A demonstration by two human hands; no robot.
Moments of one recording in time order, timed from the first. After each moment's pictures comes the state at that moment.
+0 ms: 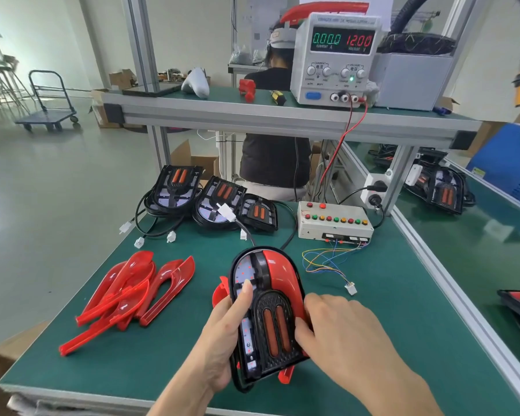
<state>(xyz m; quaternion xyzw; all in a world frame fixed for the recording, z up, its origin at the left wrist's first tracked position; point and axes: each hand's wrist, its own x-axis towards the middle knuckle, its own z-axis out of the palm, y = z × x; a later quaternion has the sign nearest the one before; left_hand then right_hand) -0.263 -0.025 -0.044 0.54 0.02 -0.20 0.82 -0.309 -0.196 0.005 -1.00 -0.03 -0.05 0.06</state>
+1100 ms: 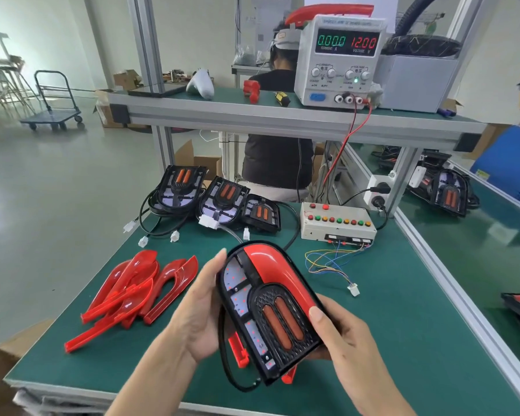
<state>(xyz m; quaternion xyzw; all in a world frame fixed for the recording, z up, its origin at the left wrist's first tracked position) -0.235 0.005 -0.019 0.45 0.00 -0.24 0.86 -0.312 -0.209 -0.049 -0.70 0.00 -0.04 0.71</state>
